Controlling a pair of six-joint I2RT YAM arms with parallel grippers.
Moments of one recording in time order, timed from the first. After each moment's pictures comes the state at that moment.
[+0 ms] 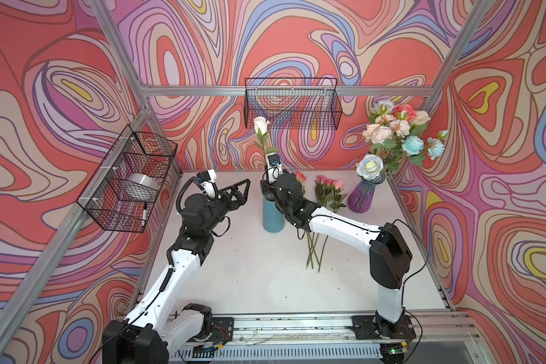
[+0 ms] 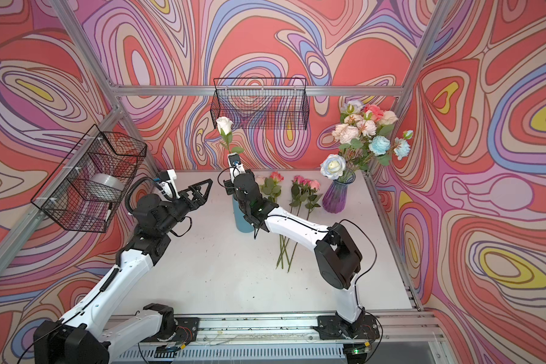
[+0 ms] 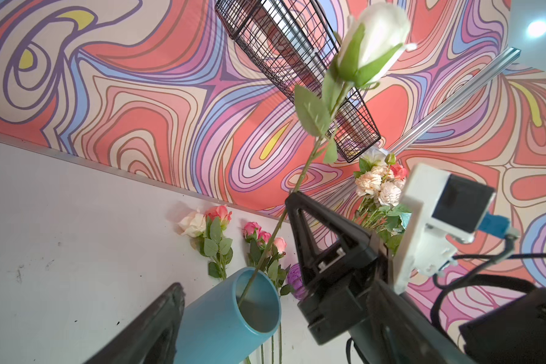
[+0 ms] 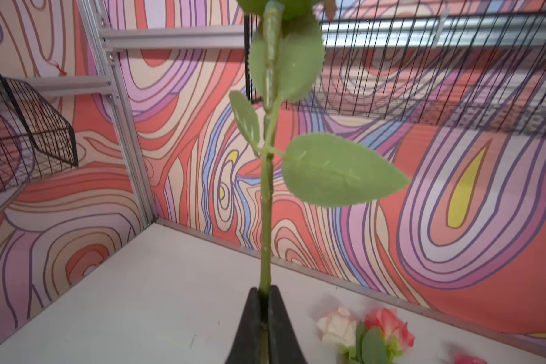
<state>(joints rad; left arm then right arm) -0.19 1.07 0.80 0.26 0.31 -0.76 0.83 1.93 1.58 0.32 0.45 0.01</state>
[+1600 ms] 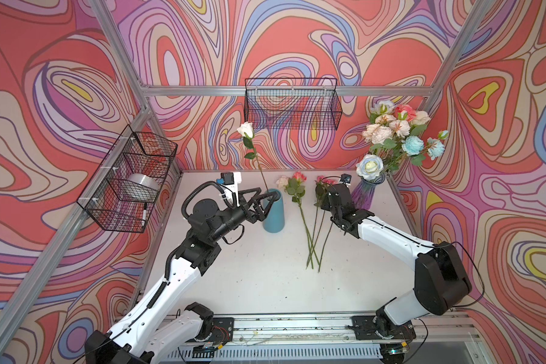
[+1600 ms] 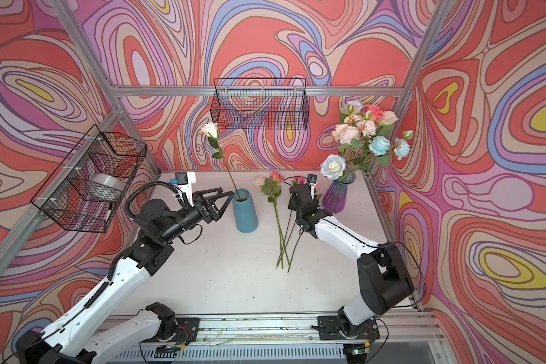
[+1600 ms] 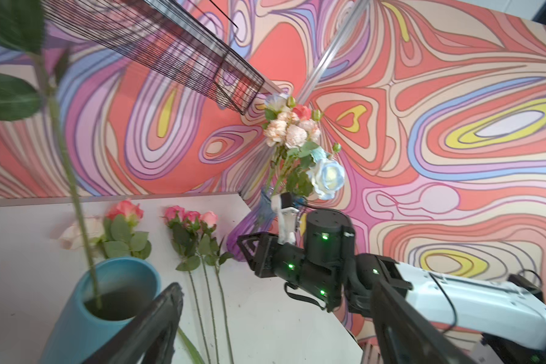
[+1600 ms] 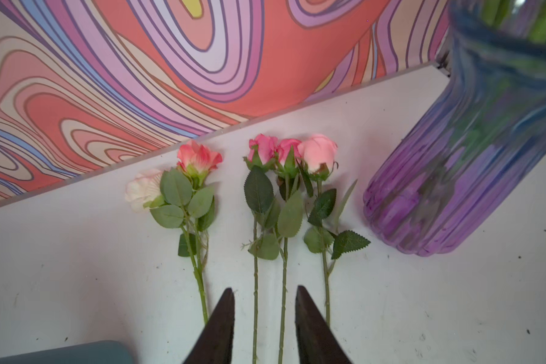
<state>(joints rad) -0.47 1.00 0.88 0.19 0.42 -0.63 0.43 1.58 1.08 -0.12 0.44 0.56</state>
